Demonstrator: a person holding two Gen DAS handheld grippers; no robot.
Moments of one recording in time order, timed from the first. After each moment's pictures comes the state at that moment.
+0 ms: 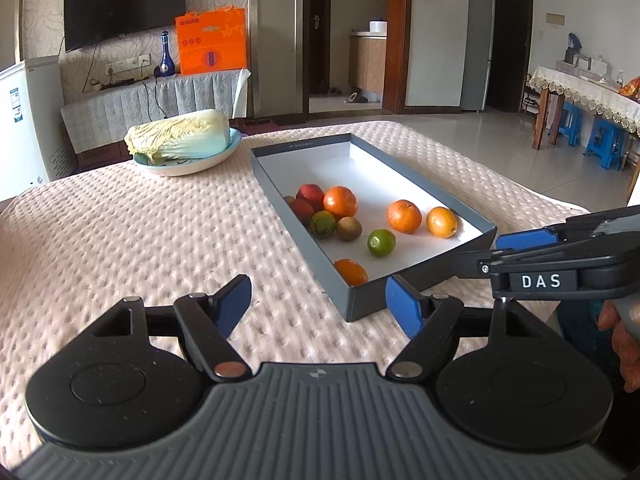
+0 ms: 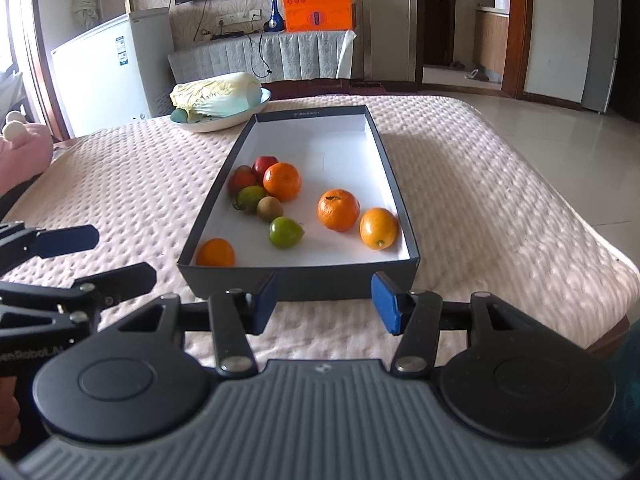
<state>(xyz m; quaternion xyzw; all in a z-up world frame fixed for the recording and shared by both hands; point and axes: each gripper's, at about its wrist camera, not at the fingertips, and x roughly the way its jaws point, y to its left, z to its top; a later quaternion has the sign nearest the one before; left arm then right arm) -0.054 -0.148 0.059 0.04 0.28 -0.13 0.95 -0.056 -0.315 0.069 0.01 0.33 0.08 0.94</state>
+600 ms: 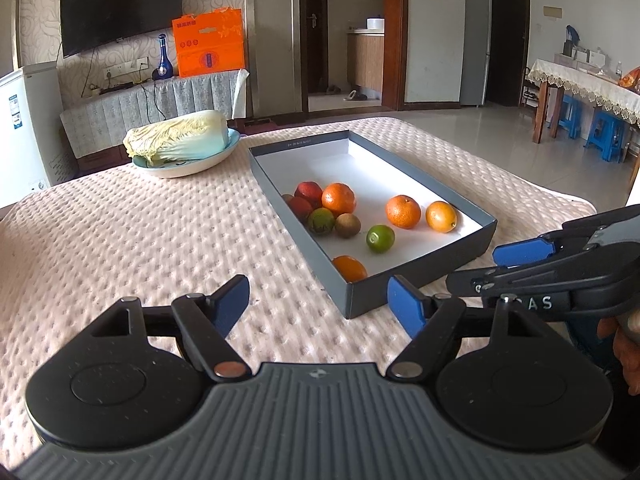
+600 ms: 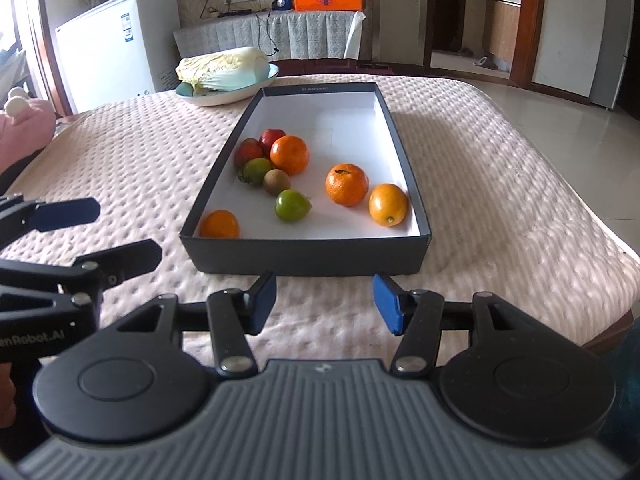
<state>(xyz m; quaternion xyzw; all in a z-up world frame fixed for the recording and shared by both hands) -0.054 -0.152 0.056 0.05 0.28 -0.13 0.95 -0.054 -0.309 0.060 -0.01 0.36 0.09 0.93</state>
